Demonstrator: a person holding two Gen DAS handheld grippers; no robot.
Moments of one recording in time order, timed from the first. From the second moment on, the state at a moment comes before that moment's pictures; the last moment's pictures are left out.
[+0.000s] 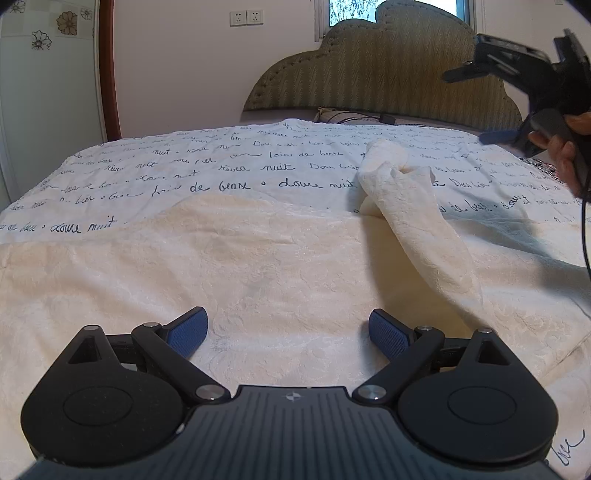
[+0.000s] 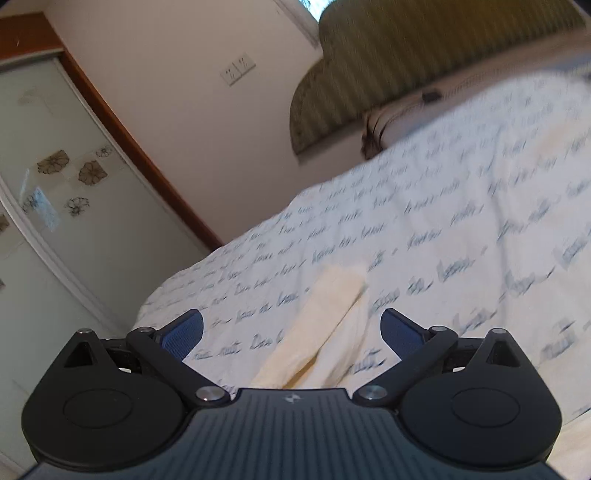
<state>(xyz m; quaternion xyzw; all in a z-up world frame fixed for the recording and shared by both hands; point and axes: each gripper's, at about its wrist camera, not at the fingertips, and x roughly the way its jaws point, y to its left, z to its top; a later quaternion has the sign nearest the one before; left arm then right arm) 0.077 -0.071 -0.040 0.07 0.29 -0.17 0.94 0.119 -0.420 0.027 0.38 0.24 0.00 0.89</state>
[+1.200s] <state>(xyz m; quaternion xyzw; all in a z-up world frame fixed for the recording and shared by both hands) 0.080 -0.071 -0.041 0.06 0.29 -0.18 0.94 0.076 -0.466 0.031 0.47 0.10 -0.10 0.87</state>
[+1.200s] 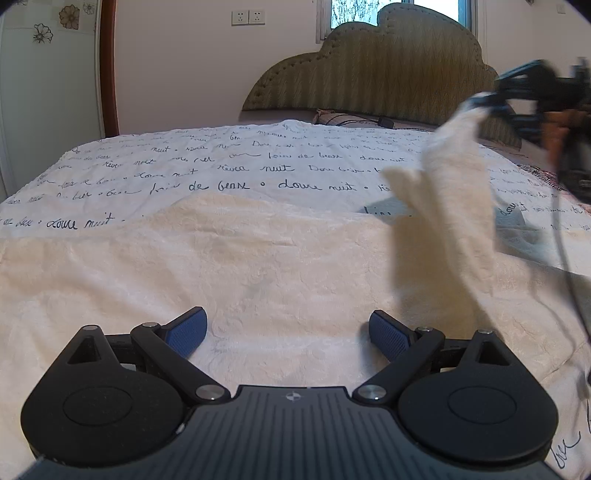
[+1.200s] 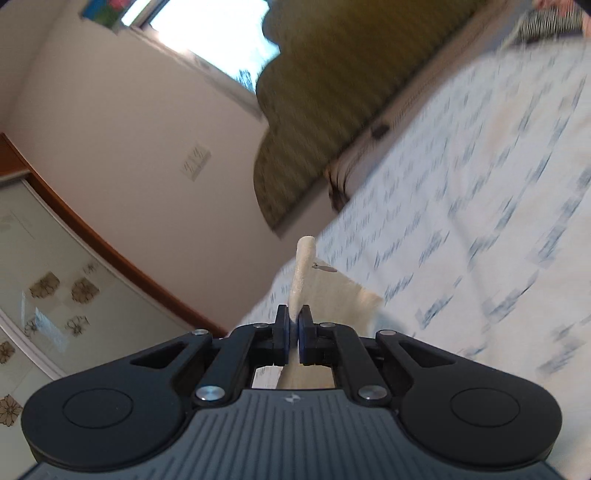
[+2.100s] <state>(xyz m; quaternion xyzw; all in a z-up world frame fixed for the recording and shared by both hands) -0.033 -0.185 -0.042 0.30 0.12 -0.33 0.89 -0.127 -0.507 0.019 0.48 0.08 -0.17 0.86</state>
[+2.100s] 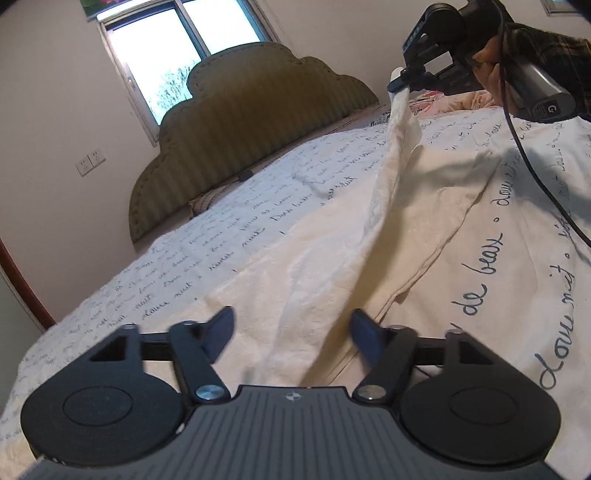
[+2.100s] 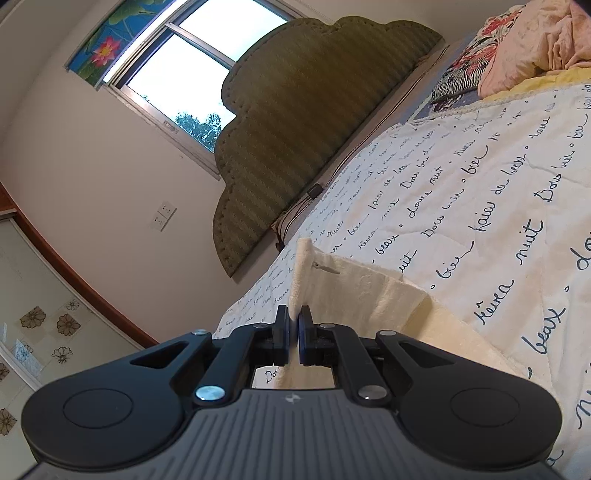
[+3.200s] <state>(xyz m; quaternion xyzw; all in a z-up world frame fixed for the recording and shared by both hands) -0.015 -0.165 -0.043 0.24 0.21 -0.39 0.87 -0.201 -0.486 -0.046 0.49 0.16 -0.25 0.82</state>
